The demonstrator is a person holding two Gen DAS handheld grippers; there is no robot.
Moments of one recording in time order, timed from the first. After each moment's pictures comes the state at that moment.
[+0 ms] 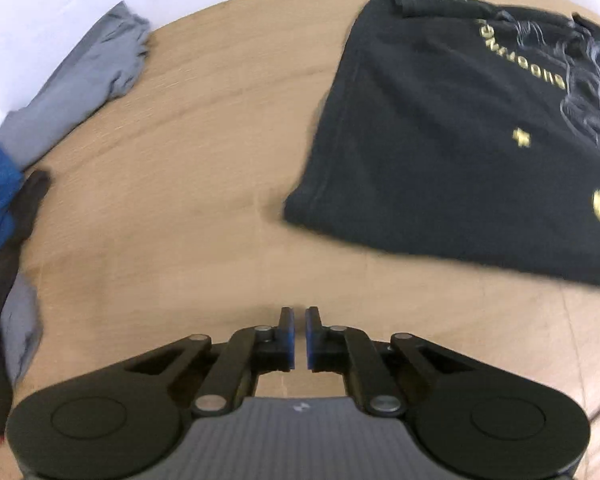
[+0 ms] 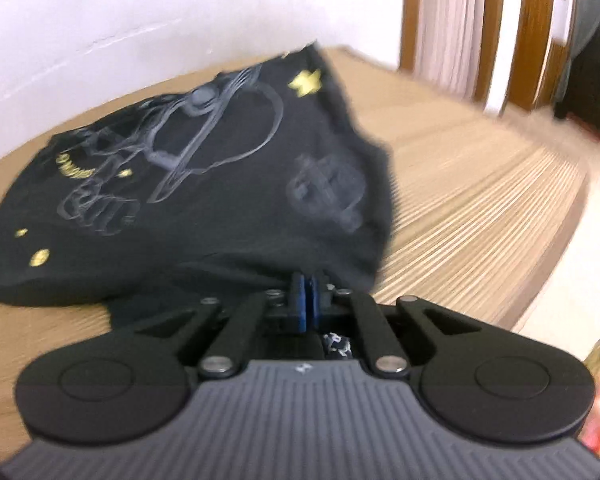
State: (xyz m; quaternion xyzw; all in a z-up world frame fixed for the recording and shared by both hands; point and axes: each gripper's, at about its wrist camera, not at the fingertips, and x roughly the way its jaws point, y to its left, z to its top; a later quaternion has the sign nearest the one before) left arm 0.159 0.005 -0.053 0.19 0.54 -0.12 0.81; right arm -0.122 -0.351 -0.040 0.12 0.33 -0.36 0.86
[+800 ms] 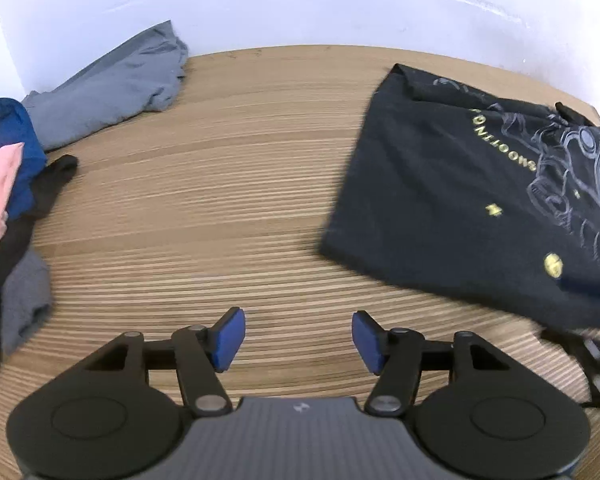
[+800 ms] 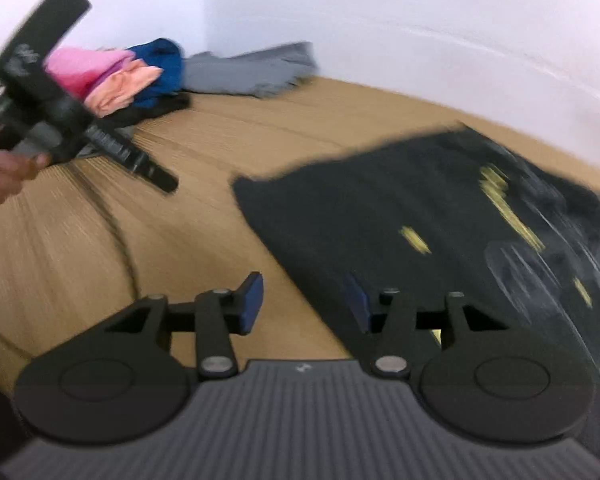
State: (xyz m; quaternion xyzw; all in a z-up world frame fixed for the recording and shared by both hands) left arm 0.166 0.079 -0.010 0.10 0.48 -0.17 0.85; right arm 0.129 -0.118 -0.058 -0.07 0.32 0.18 0.93
